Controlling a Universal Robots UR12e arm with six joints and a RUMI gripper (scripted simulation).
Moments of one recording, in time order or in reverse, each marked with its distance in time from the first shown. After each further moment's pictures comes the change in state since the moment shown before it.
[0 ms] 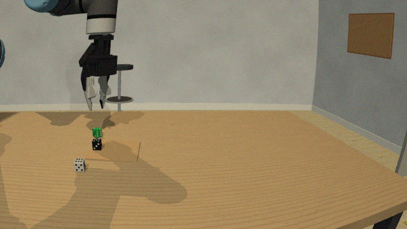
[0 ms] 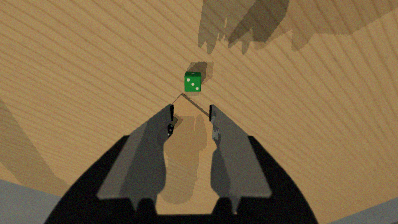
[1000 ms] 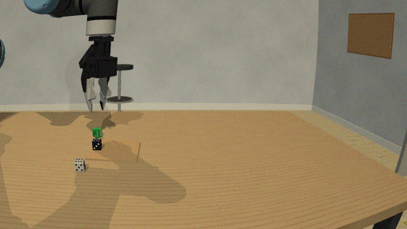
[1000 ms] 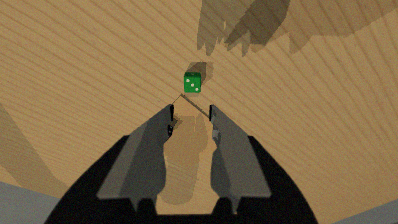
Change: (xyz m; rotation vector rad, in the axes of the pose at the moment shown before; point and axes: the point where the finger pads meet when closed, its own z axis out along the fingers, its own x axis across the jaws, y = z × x) arm 0.001 0.000 0.005 0.000 0.000 0.000
